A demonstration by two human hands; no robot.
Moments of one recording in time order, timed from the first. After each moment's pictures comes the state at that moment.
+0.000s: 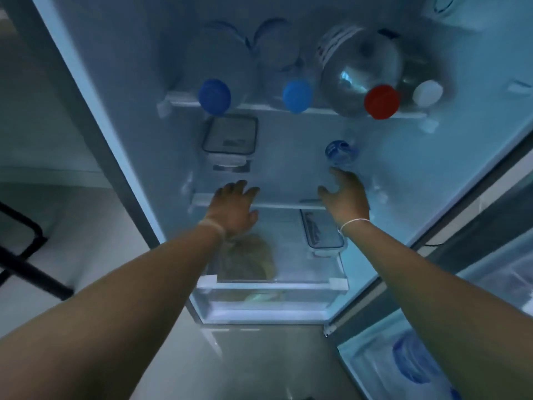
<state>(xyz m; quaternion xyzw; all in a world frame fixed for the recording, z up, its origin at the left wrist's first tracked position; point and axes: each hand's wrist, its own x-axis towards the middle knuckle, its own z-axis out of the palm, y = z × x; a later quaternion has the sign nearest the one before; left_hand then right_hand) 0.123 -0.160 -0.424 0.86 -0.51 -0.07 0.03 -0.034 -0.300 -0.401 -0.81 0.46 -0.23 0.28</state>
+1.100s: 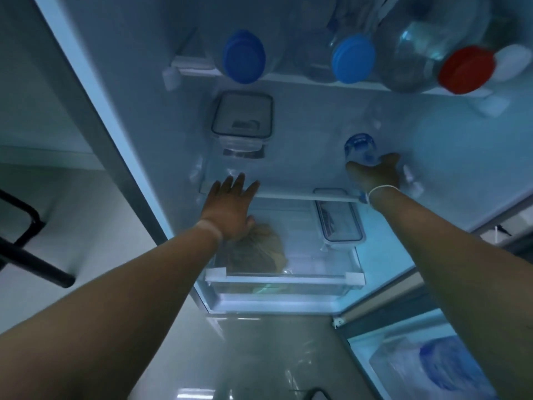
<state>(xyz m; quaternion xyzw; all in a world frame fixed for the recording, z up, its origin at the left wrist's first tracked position) 0.157 -0.146 -0.462 0.85 -0.52 -0.06 -0.04 -0.001 -0.349 -0.419 -0.62 0.62 -0.26 0.40</state>
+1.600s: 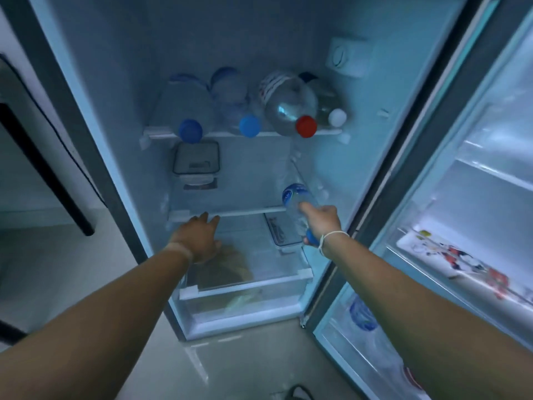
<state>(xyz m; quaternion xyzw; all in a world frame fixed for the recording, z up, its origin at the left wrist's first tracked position) 0.095 -0.102 -0.393 0.84 -0.53 -0.12 -0.06 -0.092 -0.242 -0.380 -0.51 0.57 -0.29 0.58</state>
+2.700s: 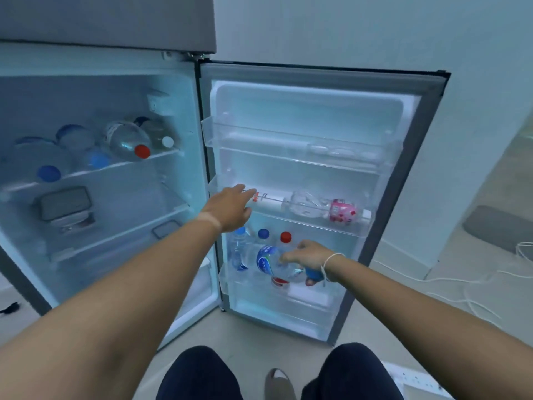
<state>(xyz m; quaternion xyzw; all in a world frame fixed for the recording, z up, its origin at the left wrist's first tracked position) -0.204 -0.070 -0.259 0.60 -0.80 0.01 0.06 -0.393 -0.012 -0.296 -0.55 0.66 -0.16 0.49</state>
